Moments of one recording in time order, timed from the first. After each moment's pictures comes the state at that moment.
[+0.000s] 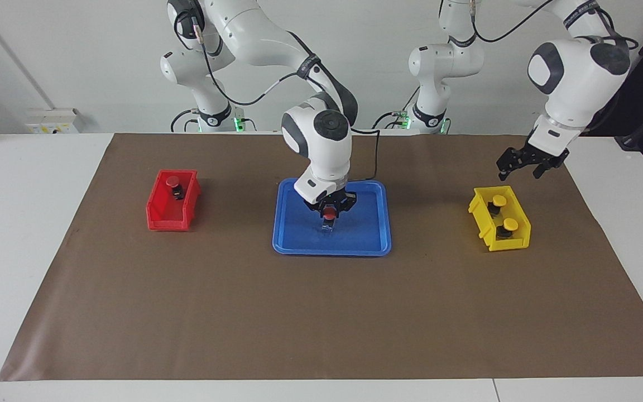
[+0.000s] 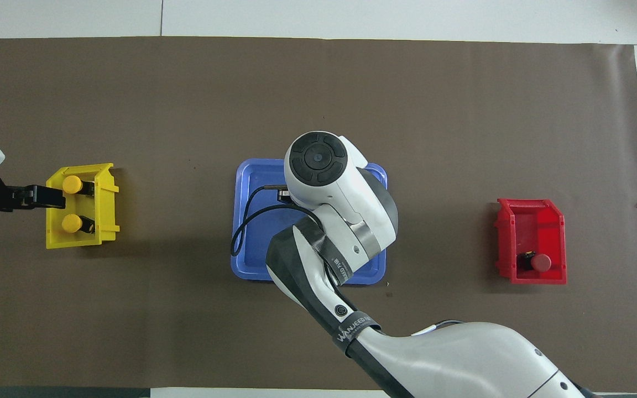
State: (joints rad) left arm -0.02 -0.10 0.05 -2.10 0.02 1.99 0.05; right arm 0.65 0.44 -0.02 -1.66 0.06 2.10 0.67
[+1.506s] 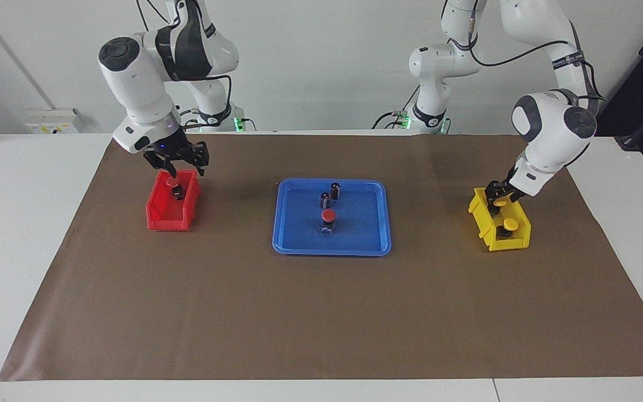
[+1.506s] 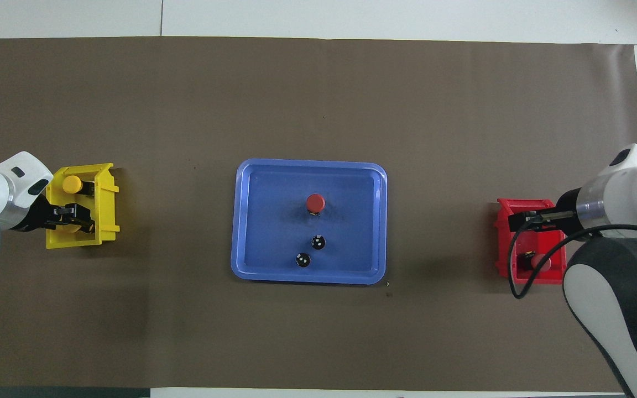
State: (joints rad) left arm 0.03 -0.01 0.04 -2.24 0.02 2.12 0.06; right arm 0.05 -0.26 -0.05 -2.24 0.03 1.93 -0.07
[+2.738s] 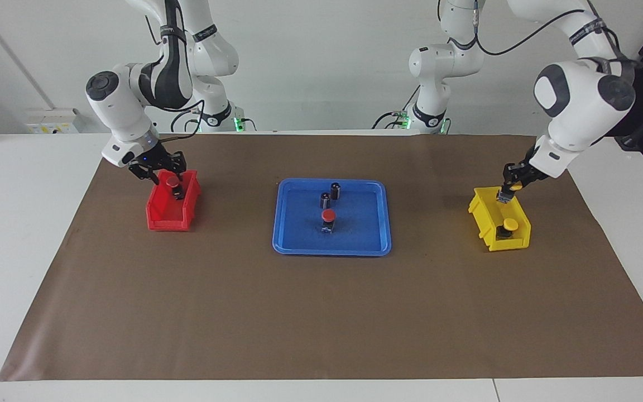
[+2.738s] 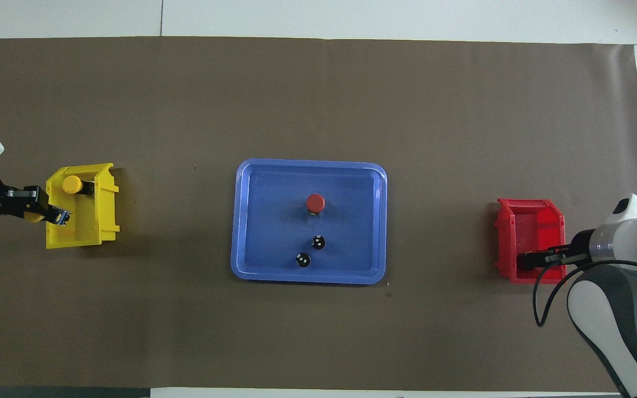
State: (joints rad) left arm -0.02 -0.06 0.03 -1.91 0.02 1.74 0.03; right arm -0.09 -0.26 -0.05 -2.51 0.03 2.18 -0.32
